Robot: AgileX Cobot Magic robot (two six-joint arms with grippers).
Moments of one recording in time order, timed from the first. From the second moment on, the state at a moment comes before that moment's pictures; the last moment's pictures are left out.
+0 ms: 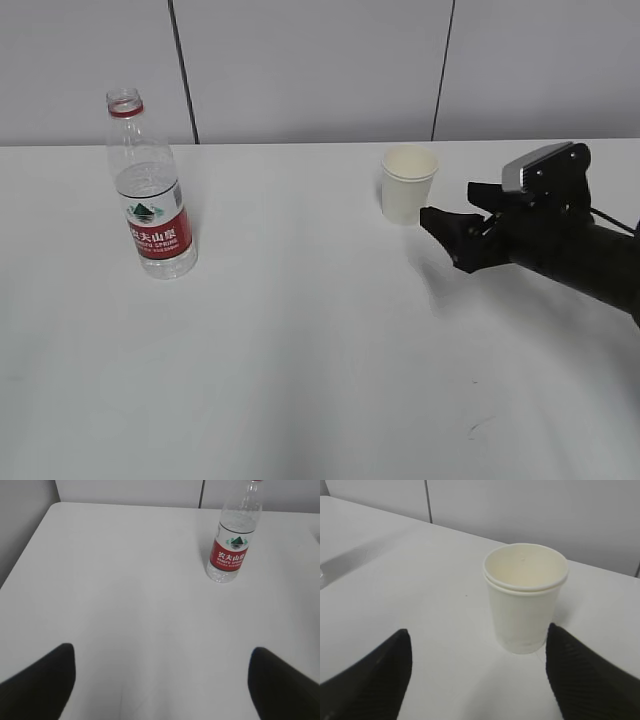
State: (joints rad) left arm 0.00 -0.01 -0.55 0.05 1.07 -0.05; right arm 0.01 1.99 -0.71 -0.59 -1.01 0.18
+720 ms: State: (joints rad) left arm 0.00 0.32 -0.58 0.01 0.63 -0.04; right arm 0.02 2.19 -0.97 -0.57 -0.93 0.22
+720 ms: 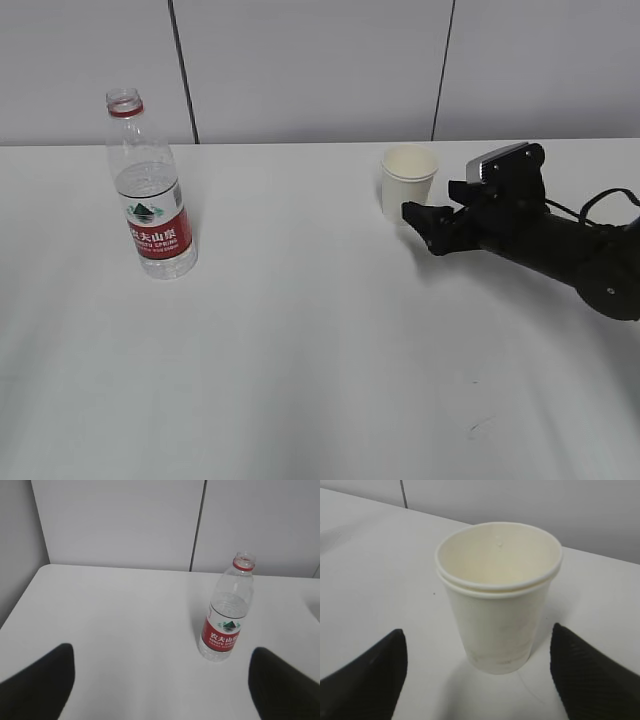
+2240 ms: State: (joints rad) left arm 0.00 0.69 -0.58 0.01 0.35 -0.03; right arm 0.07 2.44 -1.29 -0.52 -0.95 0.32
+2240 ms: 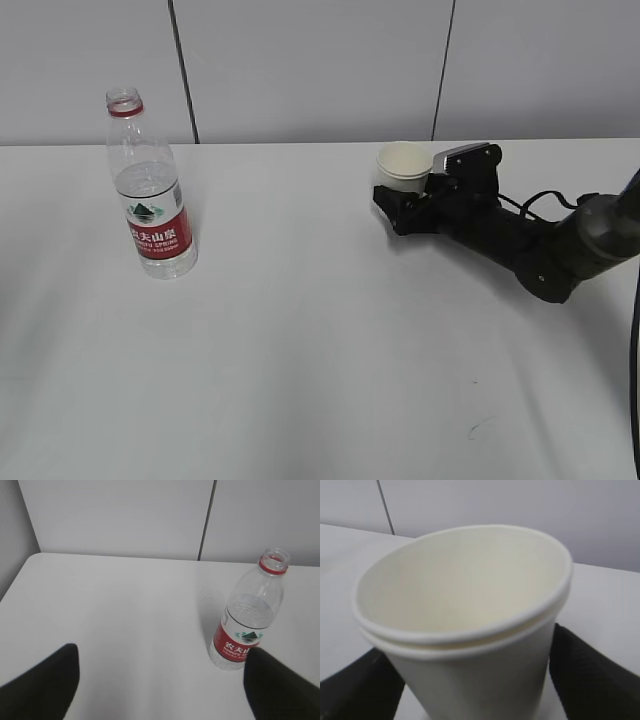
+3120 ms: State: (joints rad) left arm 0.00 0.71 -0.58 0.01 0.34 -0.03; right arm 0.07 2.44 -1.29 -0.55 -0.96 0.32
